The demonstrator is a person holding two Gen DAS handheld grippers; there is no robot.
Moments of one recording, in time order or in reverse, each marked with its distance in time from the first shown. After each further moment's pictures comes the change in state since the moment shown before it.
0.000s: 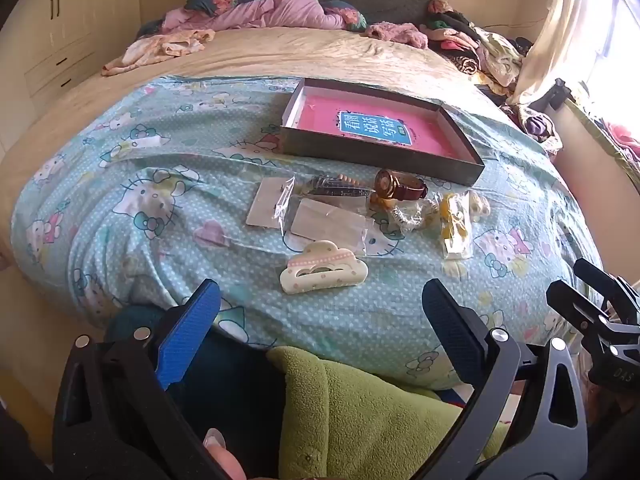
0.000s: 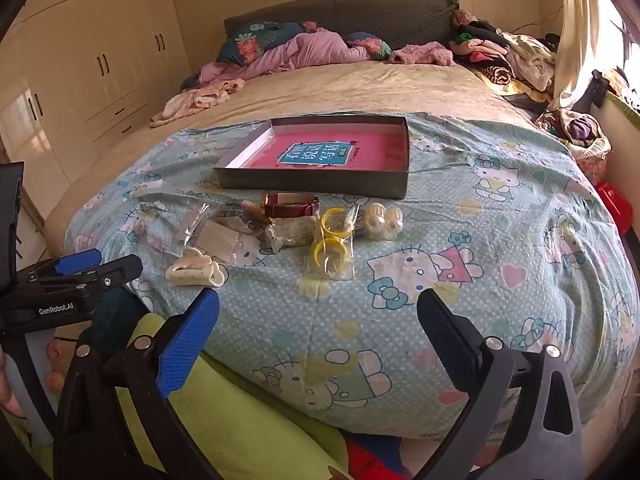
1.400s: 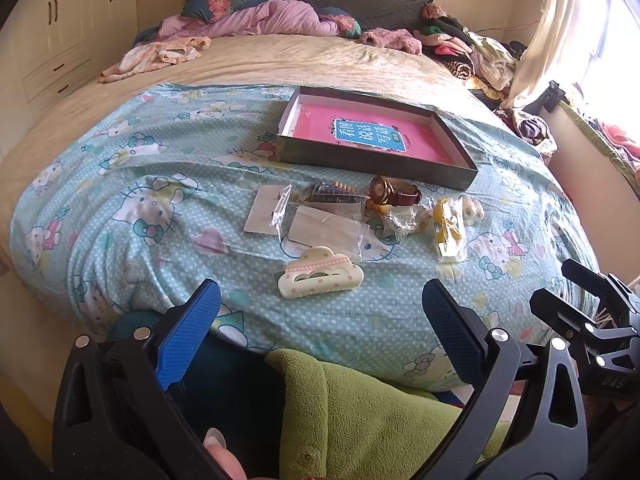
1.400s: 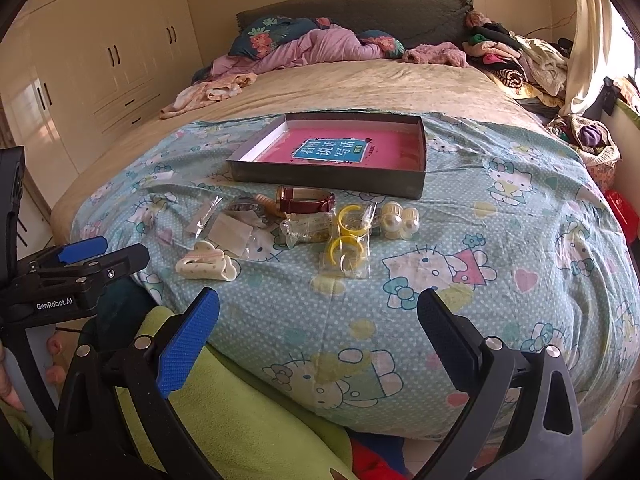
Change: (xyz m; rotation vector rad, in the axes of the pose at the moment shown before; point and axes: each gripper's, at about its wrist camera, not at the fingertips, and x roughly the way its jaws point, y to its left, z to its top) left arm -0.009 -0.003 0.004 0.004 -0.021 -0.010; right arm 0.003 0.012 0.001 -0.026 0.014 0.037
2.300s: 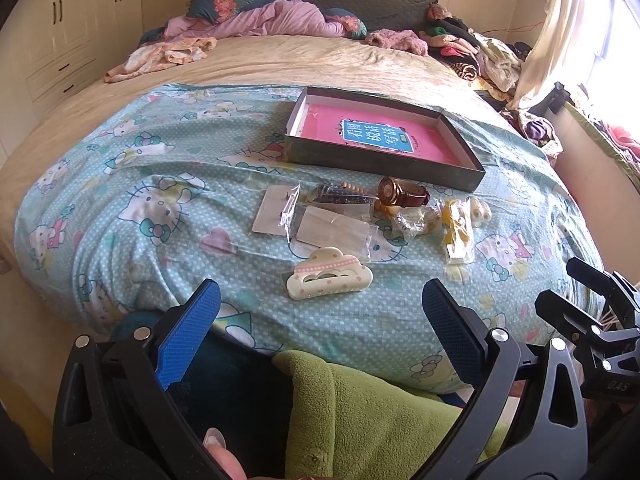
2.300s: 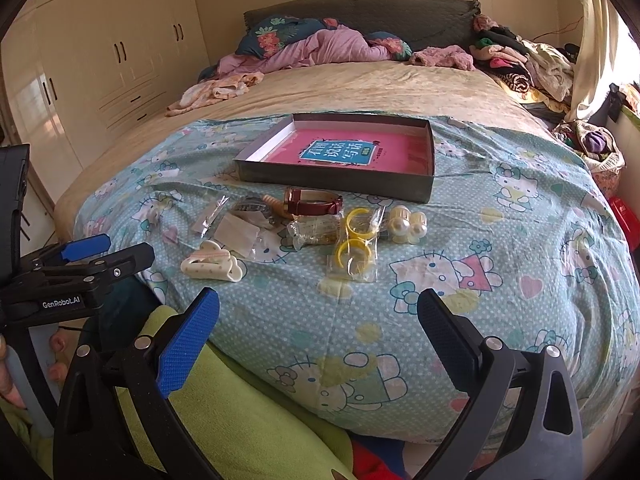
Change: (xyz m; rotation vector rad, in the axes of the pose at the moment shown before) left arm 0.000 0.004 0.002 -0.005 -0.006 0.018; right arm 0.001 0.006 0.003 -0.023 -0.002 0.016
